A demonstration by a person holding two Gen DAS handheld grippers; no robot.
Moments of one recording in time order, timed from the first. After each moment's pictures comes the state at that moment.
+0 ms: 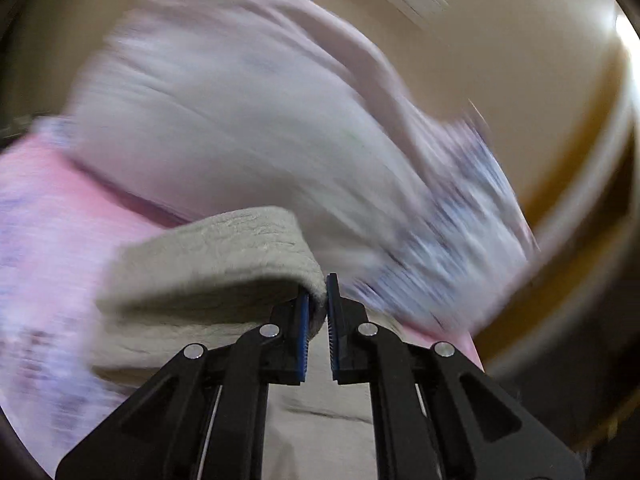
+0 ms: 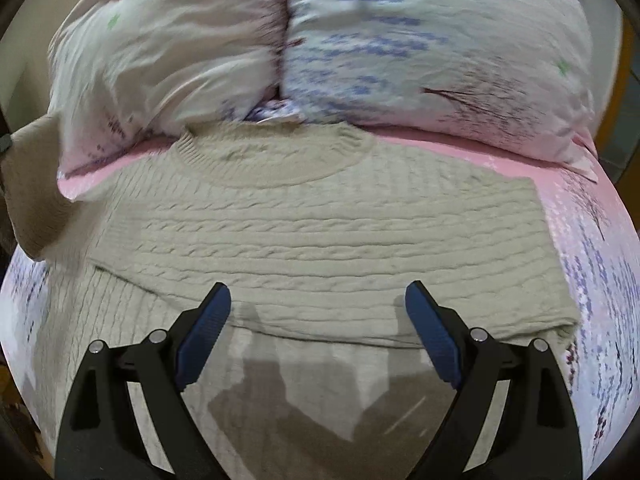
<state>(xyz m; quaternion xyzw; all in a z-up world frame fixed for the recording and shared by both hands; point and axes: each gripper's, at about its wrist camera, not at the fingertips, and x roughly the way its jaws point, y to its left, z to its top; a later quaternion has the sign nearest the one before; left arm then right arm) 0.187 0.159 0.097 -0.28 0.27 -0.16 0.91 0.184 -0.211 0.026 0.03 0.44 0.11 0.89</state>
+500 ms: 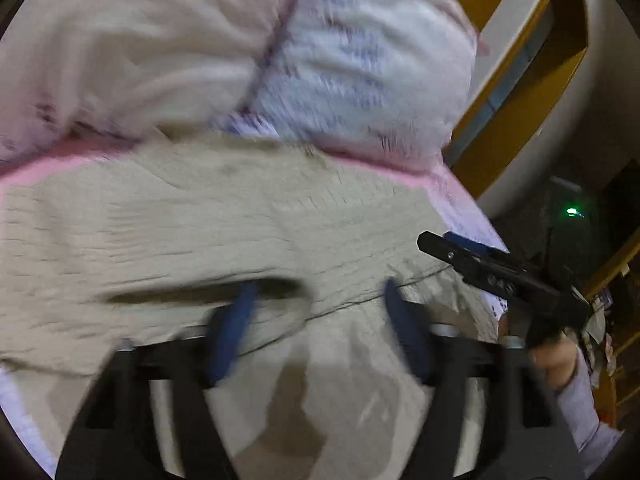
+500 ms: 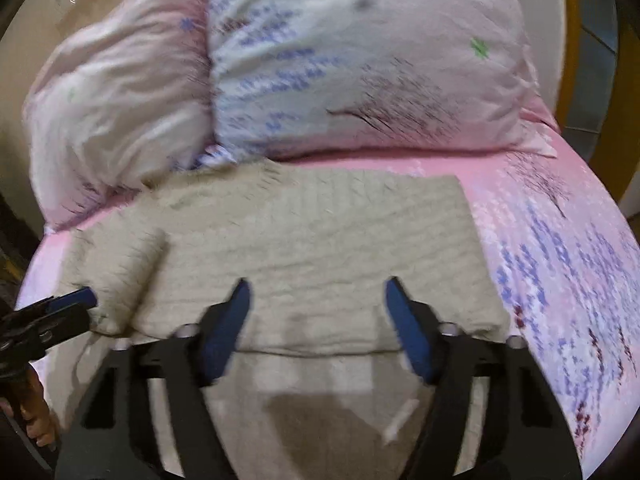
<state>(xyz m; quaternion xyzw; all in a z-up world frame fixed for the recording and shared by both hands) 0.180 0.039 0.042 -0.11 0.38 -0.29 0.87 0.182 -0.269 0.041 0.10 0.41 0.08 0.90</state>
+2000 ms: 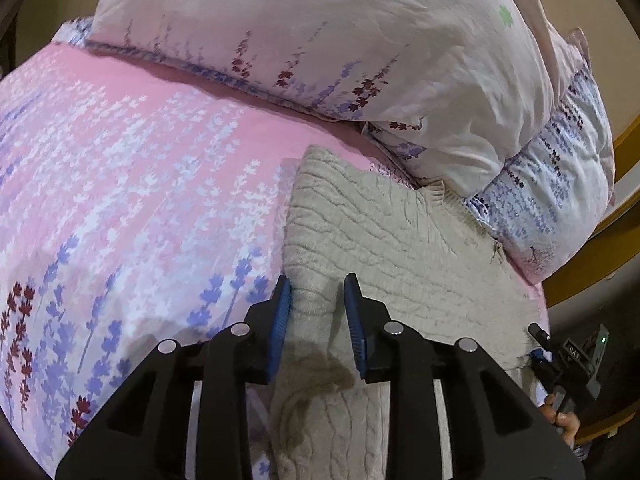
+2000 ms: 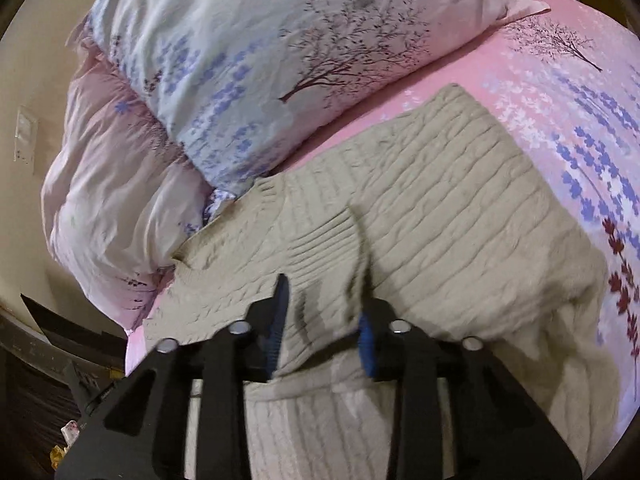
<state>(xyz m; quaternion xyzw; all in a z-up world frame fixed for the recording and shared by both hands) 0.223 0.200 -0.006 -0.25 0.44 -0.07 0.86 0.220 -0.316 -0.012 0.35 0.44 0.10 0.82</state>
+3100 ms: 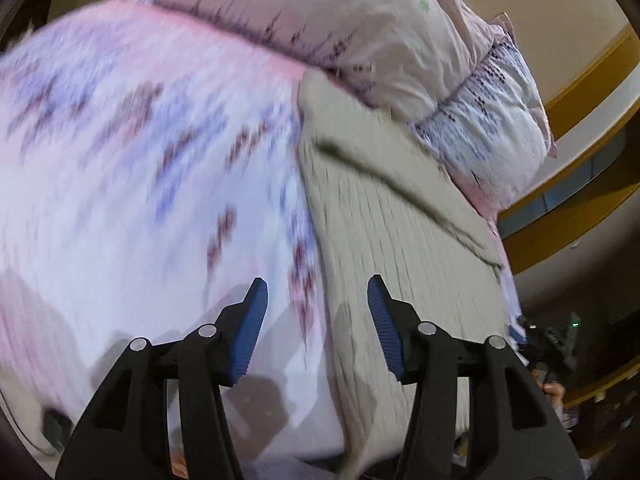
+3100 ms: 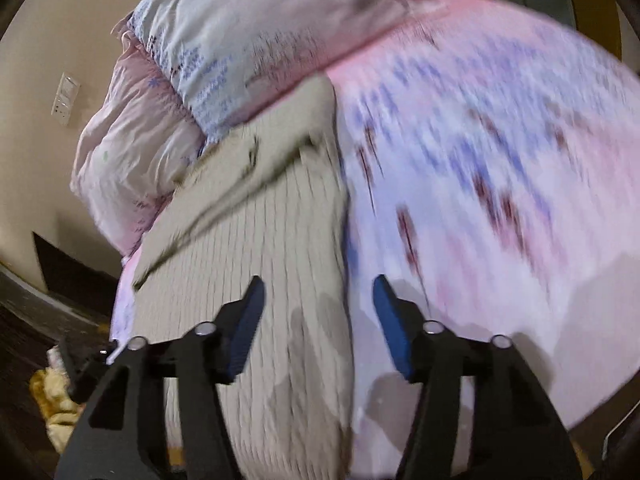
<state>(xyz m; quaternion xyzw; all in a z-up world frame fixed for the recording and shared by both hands) 0.033 0.207 -0.011 -0.29 0.43 -0.14 0.84 0.048 -0.426 -0.018 0.32 0.46 0.14 0.82</state>
